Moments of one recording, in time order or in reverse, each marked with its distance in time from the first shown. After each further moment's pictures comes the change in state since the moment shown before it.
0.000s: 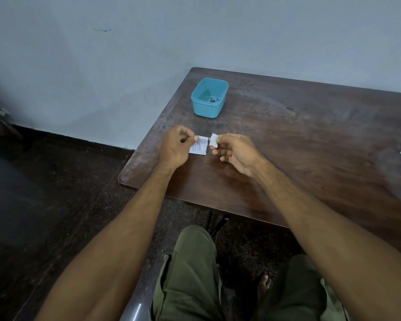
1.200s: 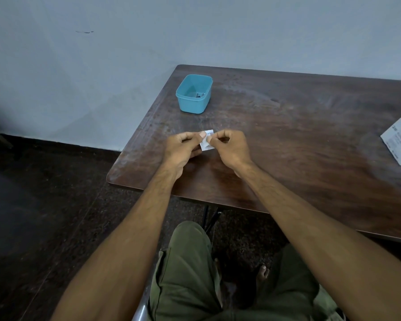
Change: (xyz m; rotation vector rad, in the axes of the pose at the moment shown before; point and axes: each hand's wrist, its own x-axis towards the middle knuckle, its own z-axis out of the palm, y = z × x) left_hand -0.036 0.024 0.029 -0.571 -0.187 -0.215; right_hand -0.014 0.019 -0.011 -0.461 0.362 -0.356
